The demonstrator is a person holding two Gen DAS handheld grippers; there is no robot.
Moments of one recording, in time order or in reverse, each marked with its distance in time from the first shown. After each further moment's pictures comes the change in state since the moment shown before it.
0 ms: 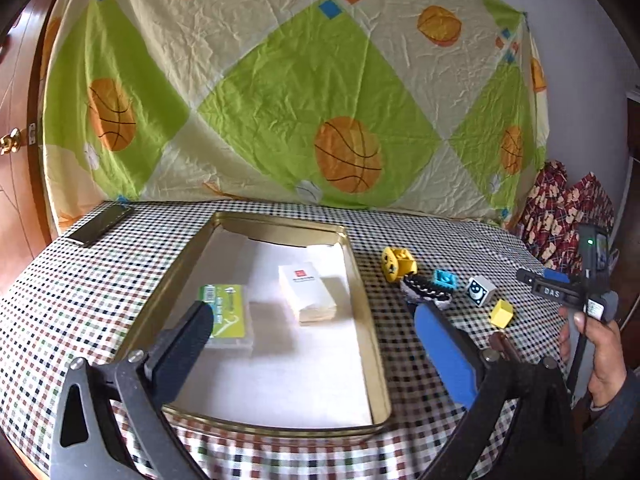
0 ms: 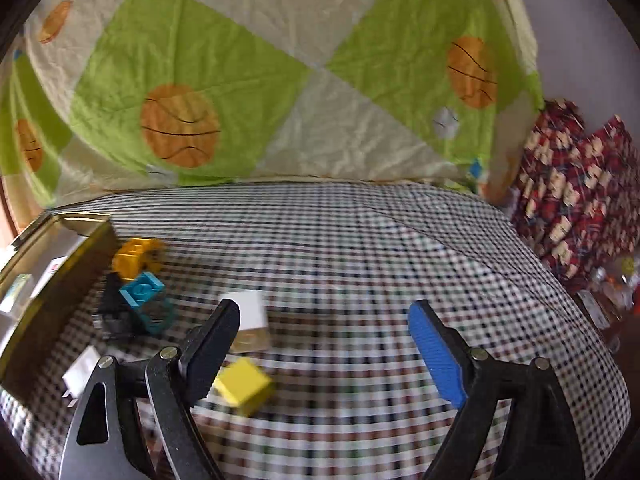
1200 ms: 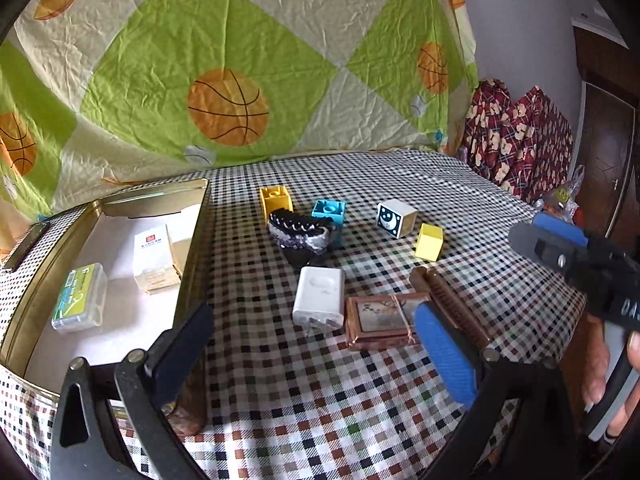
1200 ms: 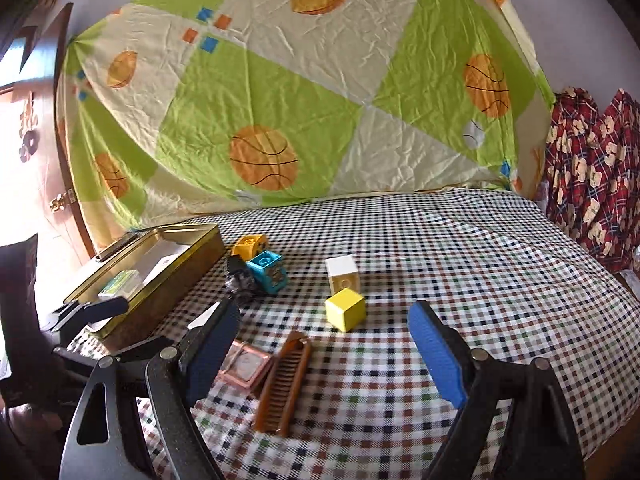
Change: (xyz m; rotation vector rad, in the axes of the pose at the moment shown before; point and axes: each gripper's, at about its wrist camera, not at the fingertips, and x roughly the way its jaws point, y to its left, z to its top) left arm 0.037 -0.113 -0.043 0.206 0.125 -0.134; right arm -0.120 0.045 -0.065 -0.005 -0.145 0.309
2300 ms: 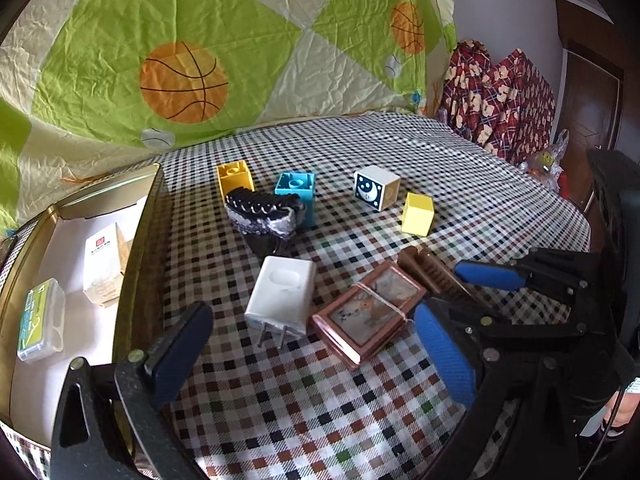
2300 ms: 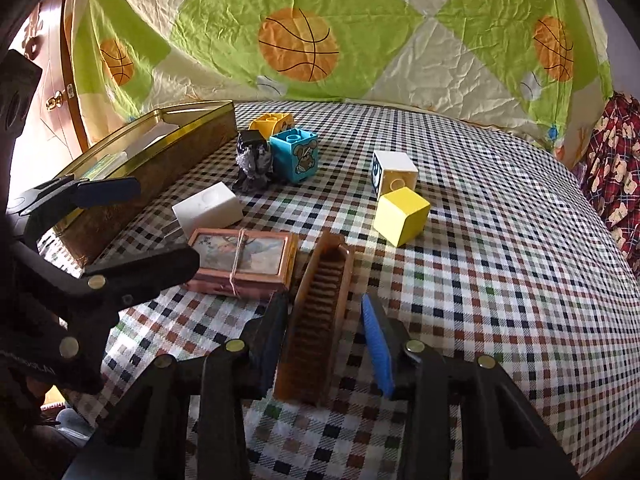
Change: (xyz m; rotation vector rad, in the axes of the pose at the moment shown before) left arm 0.044 -0.012 0.009 0.076 0.133 -0.082; right arm 0.069 0.018 -0.025 -0.153 0.308 -0.010
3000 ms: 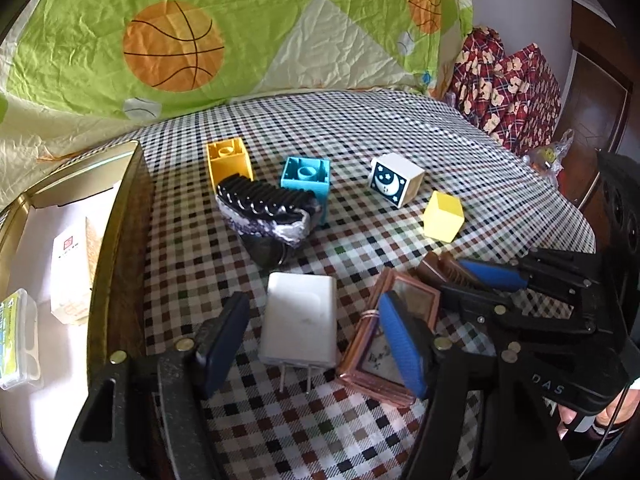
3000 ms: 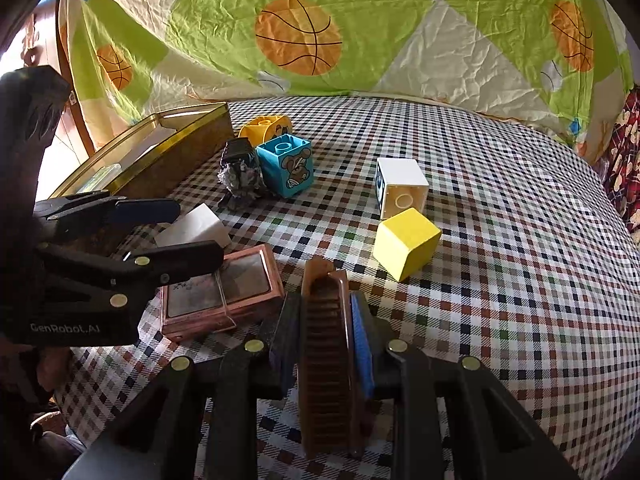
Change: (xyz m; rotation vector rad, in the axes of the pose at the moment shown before) left arm 0.032 0.017 0.017 -0.037 0.111 -0.057; right arm 0.024 -0.016 0.016 0.029 0.033 0.084
